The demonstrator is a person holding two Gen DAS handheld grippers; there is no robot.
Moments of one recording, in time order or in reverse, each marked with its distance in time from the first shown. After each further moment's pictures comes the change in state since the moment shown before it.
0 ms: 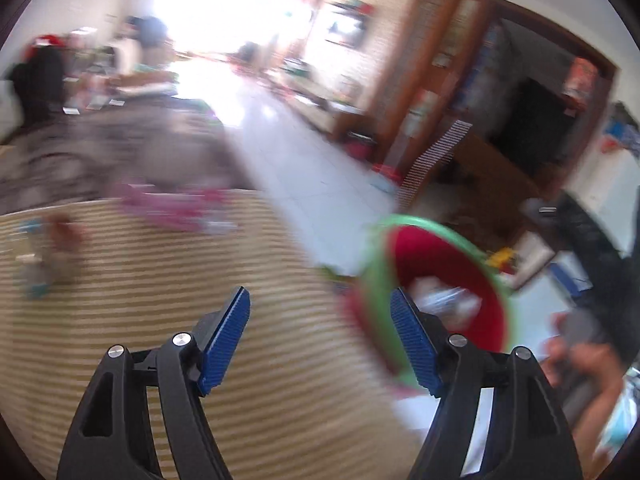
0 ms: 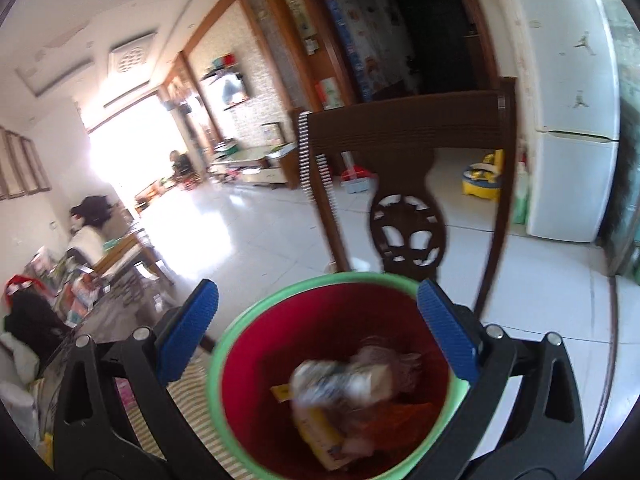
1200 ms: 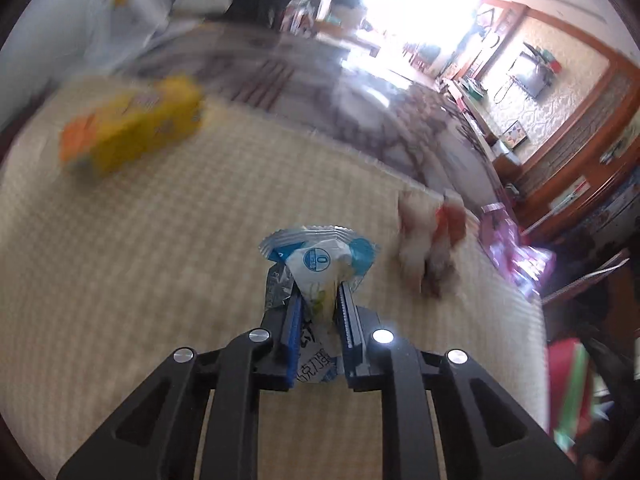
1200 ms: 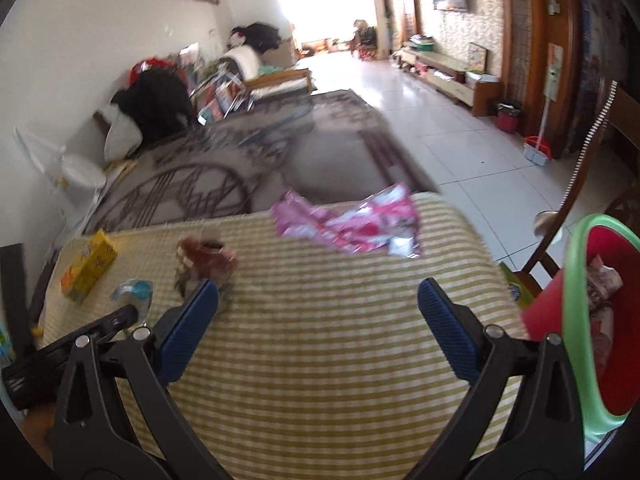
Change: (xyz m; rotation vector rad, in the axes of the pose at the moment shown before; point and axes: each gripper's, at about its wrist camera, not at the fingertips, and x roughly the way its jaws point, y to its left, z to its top) left arm -0.036 0.277 -0.022 -0.526 0.088 0.283; right arm 0.029 0.258 -0.167 -0.577 0.424 0.399
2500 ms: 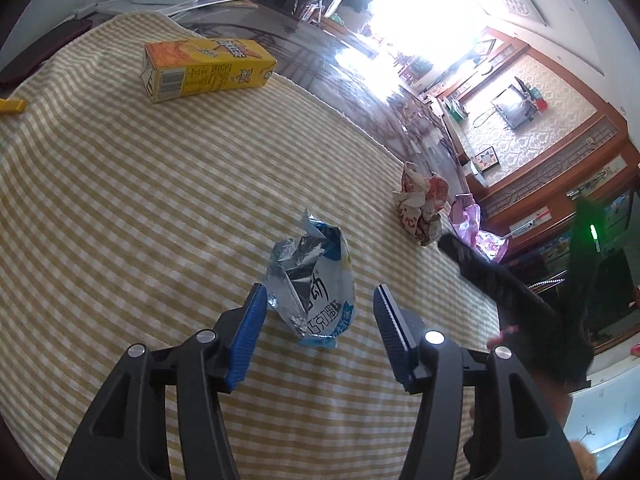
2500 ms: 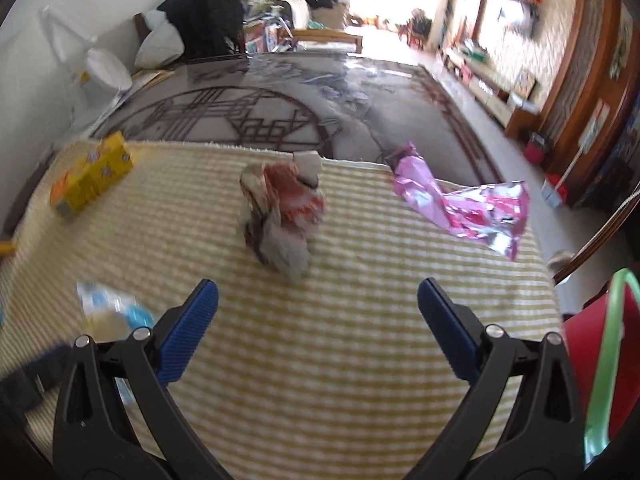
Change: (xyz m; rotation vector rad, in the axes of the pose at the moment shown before) left arm -0.042 0.056 -0.044 -0.101 -0.007 -0.140; right arm 0.056 0.095 -0.003 -0.195 0.130 -0.024
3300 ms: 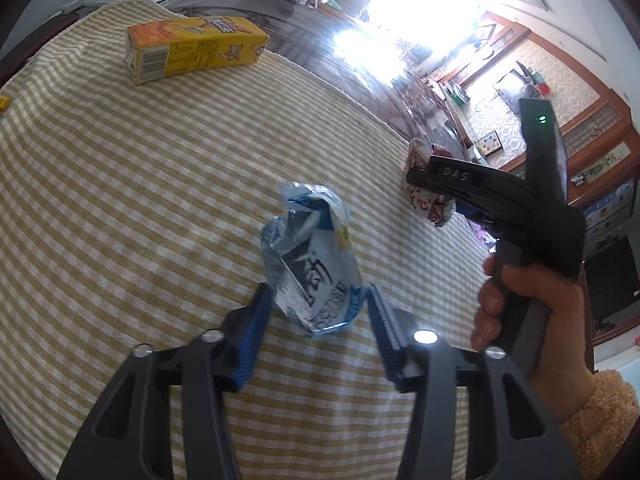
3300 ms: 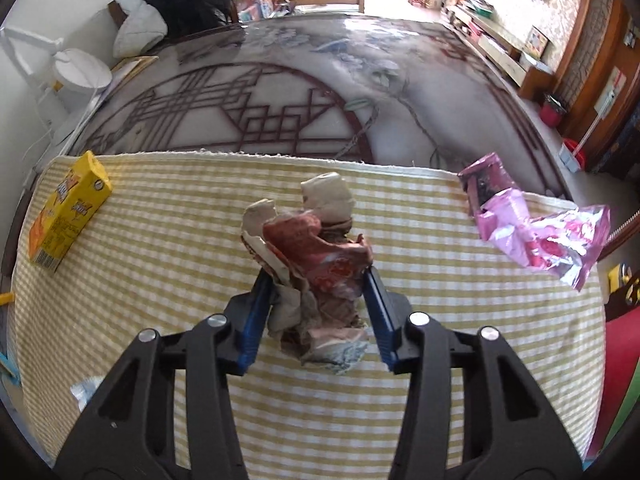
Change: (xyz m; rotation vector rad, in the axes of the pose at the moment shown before) left arm 0.038 -0.007 0.006 0.034 0.057 0.015; right arm 0.051 0.016 0.031 0.015 0.118 0.041
